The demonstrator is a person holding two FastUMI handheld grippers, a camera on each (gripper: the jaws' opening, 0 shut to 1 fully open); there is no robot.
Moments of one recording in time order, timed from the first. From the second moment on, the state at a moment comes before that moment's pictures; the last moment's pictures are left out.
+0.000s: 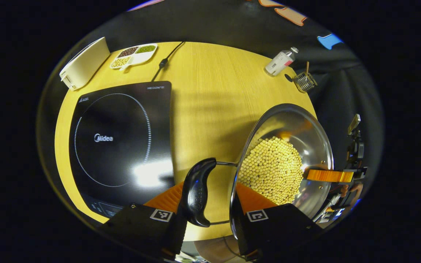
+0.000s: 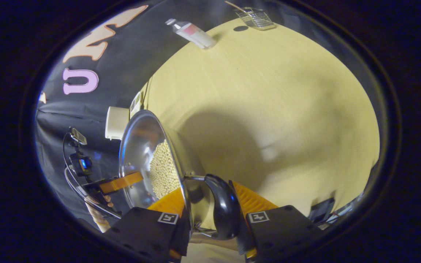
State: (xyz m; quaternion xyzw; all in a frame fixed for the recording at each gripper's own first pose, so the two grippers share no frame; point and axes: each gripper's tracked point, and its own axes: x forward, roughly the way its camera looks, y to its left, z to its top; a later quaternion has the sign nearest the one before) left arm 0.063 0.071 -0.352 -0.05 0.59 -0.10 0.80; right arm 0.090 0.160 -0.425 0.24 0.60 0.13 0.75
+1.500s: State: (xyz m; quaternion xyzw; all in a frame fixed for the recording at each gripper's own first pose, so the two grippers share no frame) left arm 0.129 0.350 -0.339 -0.02 0.51 -0.06 0.86; right arm 0.123 0.451 -0.444 0.22 0.56 0.17 0.78
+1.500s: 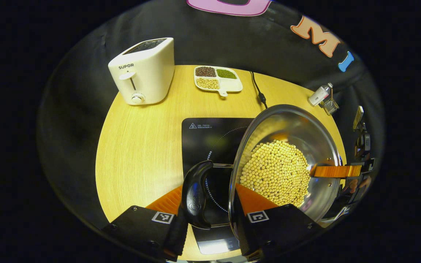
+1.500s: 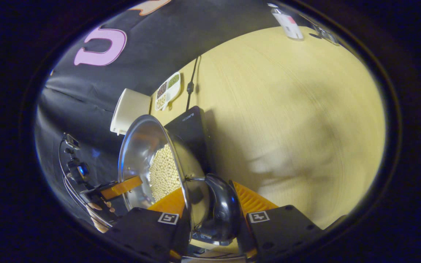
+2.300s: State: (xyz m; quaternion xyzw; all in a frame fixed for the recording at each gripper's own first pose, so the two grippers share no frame) left arm 0.141 0.375 -0.344 0.00 0.48 -0.04 0.88; right arm 0.137 0.478 -0.451 0.22 0.56 0.18 0.78
